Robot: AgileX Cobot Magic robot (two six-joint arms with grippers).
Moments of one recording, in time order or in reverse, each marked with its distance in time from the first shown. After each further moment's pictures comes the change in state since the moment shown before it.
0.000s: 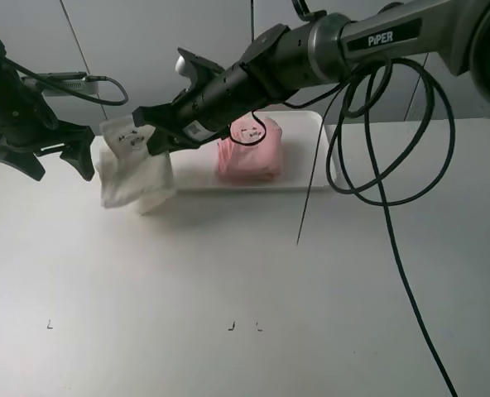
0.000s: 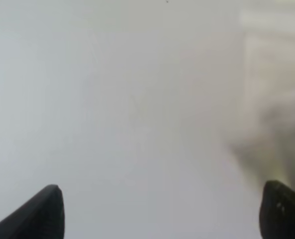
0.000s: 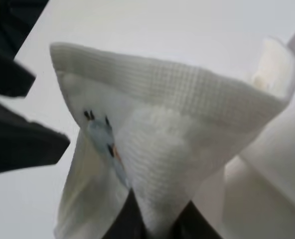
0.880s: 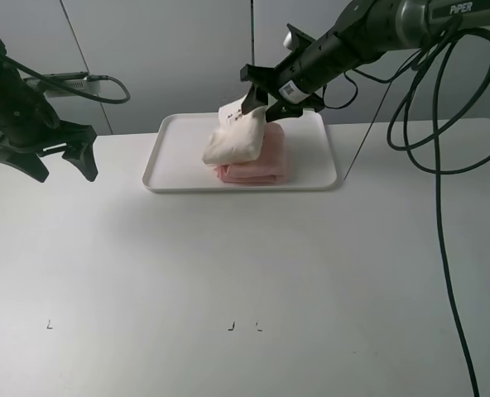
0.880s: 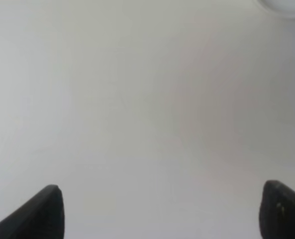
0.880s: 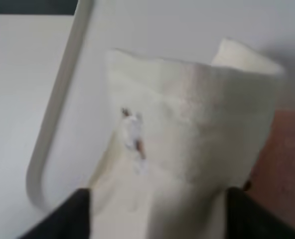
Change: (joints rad) left arm 0.000 0.000 0.000 -0.037 0.011 0.022; right arm -0.293 0.027 -0.093 -0.292 0.067 0.333
